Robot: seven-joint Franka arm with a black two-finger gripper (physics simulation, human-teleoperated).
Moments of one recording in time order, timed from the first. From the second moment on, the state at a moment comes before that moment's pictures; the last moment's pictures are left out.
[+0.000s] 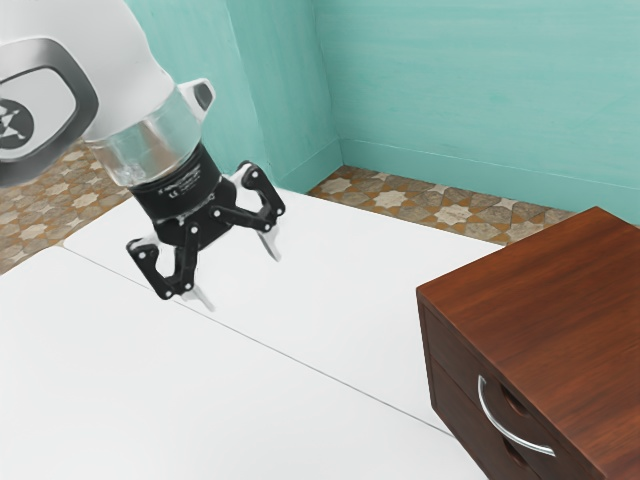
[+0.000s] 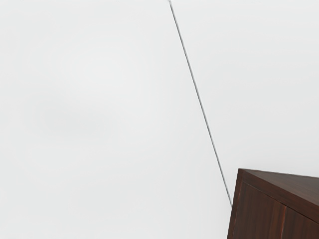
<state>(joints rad) -0.26 -0.36 0.12 -1.81 -0.06 1.63 -1.41</state>
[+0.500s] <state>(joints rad) -0.49 -0.24 0.07 -1.88 -0.08 1.74 -1.52</state>
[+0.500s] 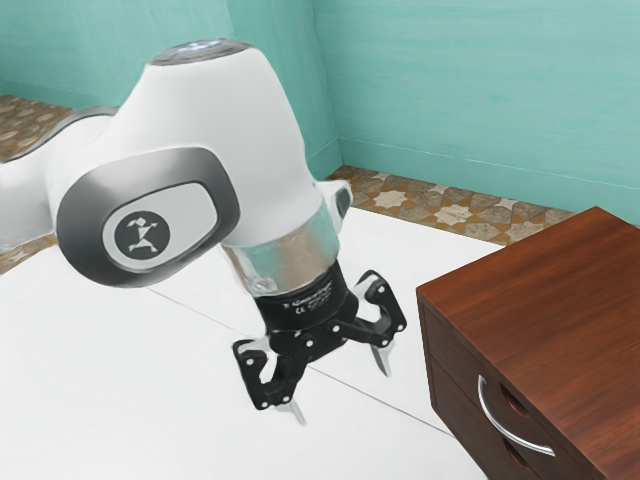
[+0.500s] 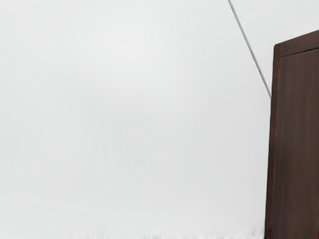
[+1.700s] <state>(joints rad) -0.52 -0.09 0.03 -1.82 -0.13 1.88 -1.49</state>
